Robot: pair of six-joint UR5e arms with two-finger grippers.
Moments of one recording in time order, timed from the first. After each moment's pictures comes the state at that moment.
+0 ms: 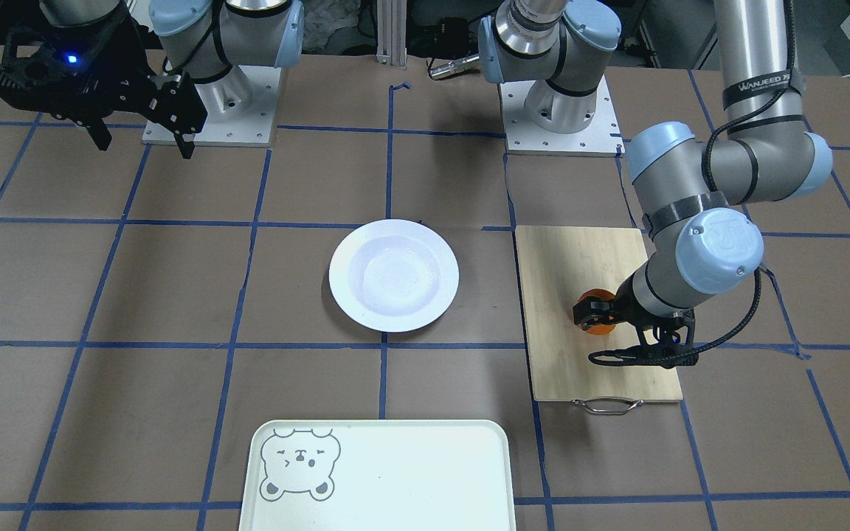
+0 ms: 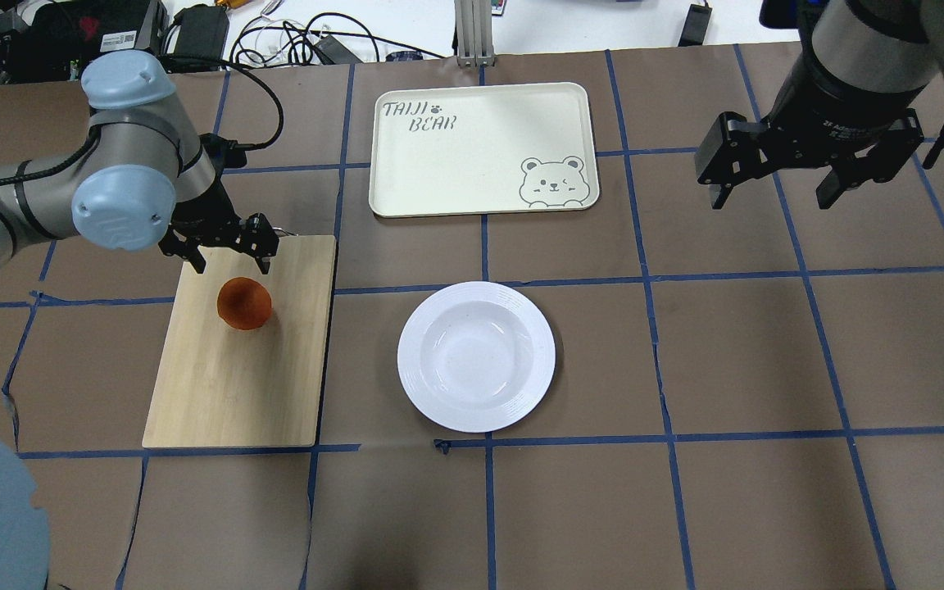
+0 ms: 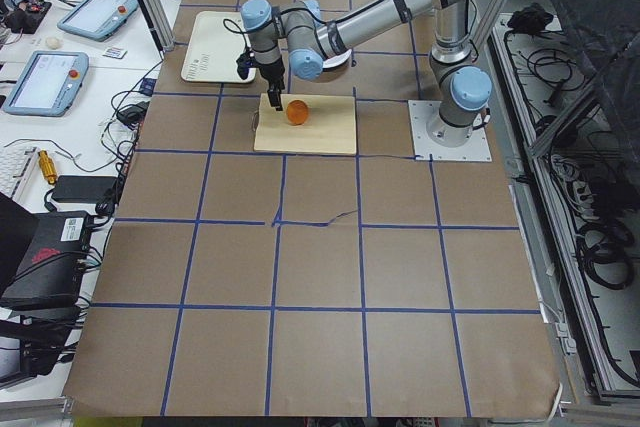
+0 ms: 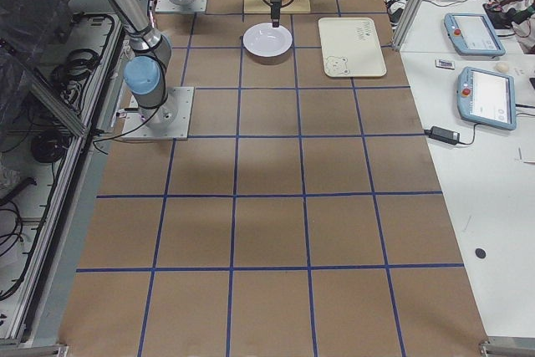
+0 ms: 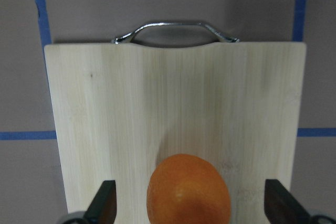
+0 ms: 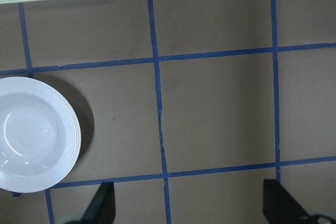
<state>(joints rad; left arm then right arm) -1.41 -1.93 -1.79 -1.15 1.66 0.18 1.54 -1.69 1.62 -1.55 -1.61 0.04</state>
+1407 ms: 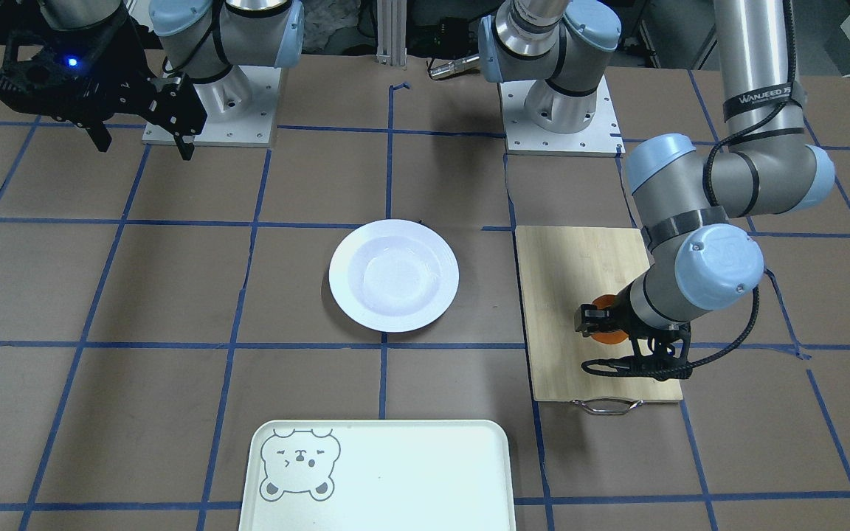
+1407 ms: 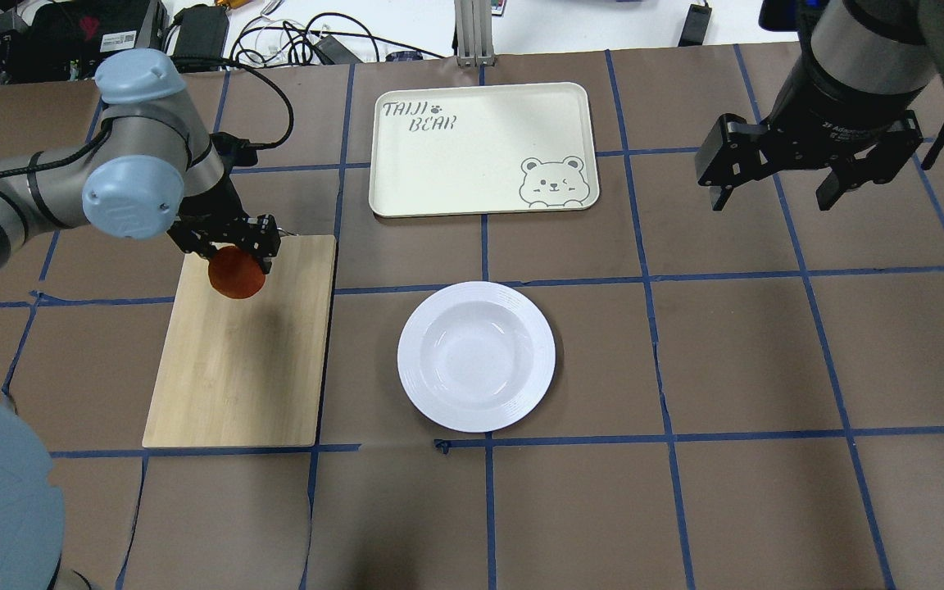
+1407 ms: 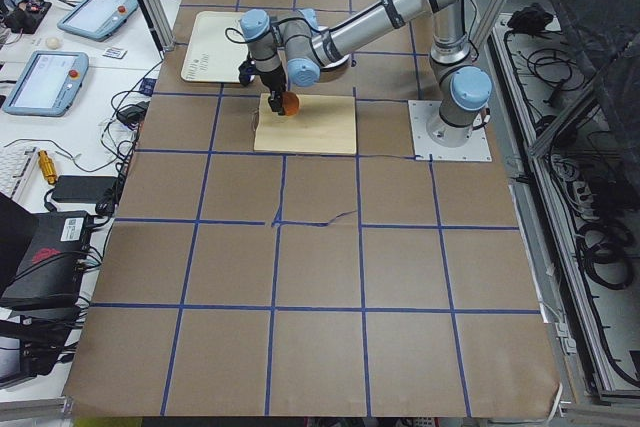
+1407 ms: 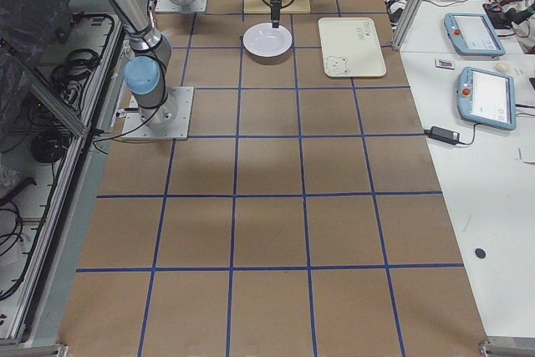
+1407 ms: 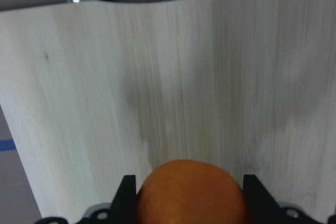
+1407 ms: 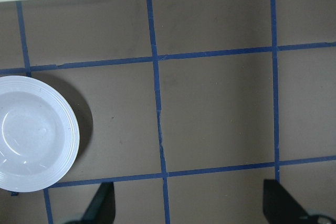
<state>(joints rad) -1.42 -1.96 -1.67 -1.25 1.63 0.19 1.54 -1.68 1.63 -1.55 -1.61 0.04</state>
